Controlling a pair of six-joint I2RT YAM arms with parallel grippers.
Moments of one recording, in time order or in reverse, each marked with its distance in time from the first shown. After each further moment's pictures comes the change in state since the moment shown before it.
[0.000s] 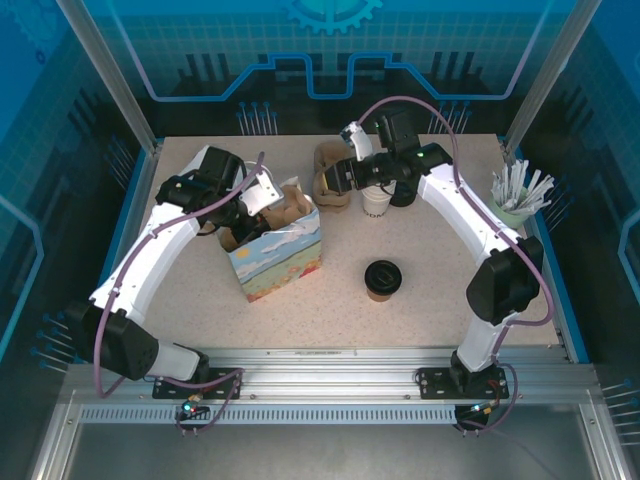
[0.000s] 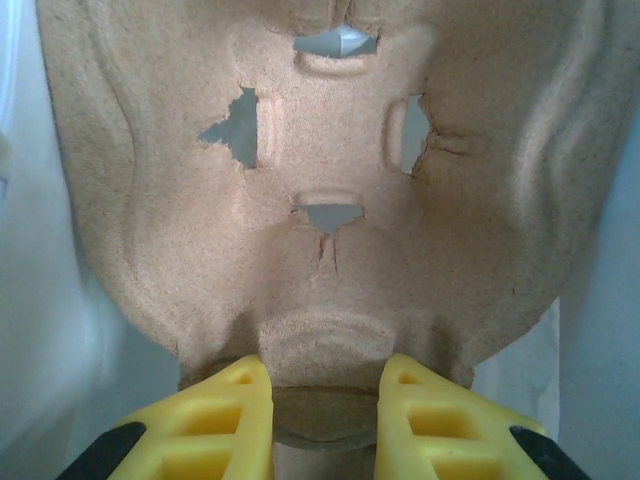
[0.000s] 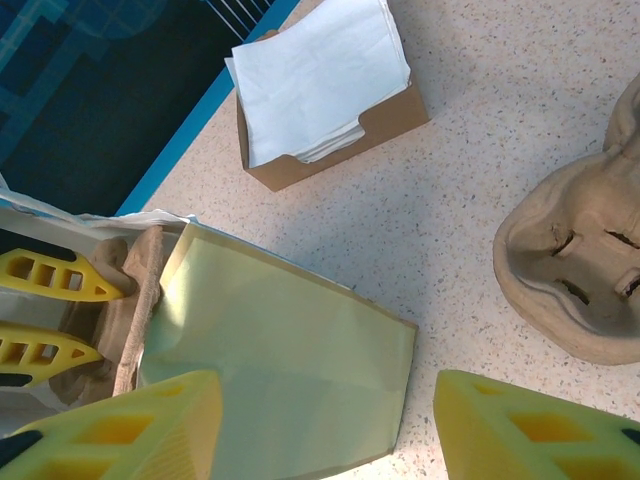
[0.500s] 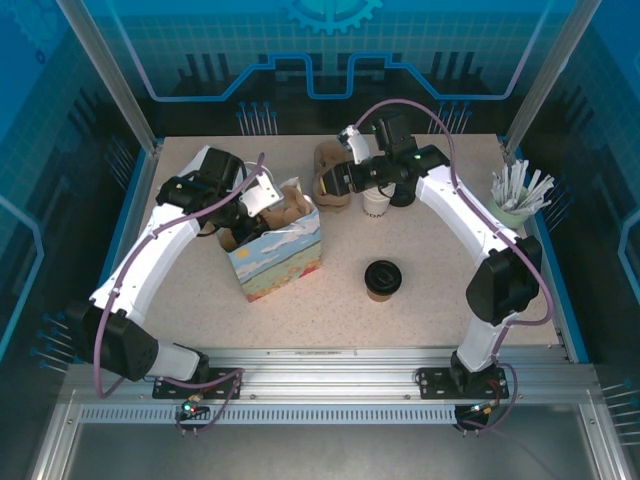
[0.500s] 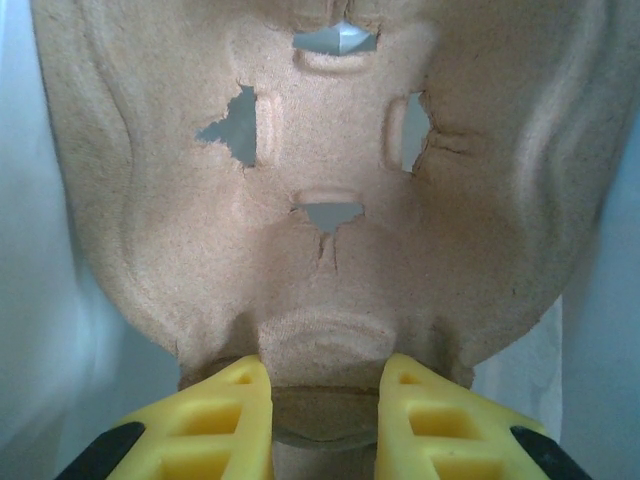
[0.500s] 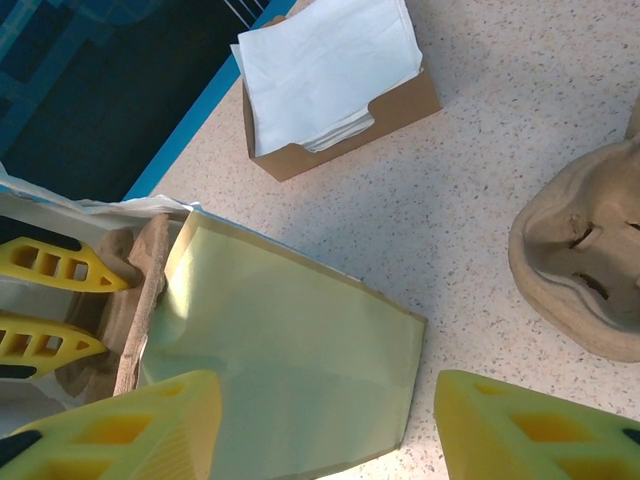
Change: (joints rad) left arm 0.001 -0.005 -0.013 0.004 0.000 0.000; right arm 0.013 -0.003 -0.021 0.009 -0.016 -0.004
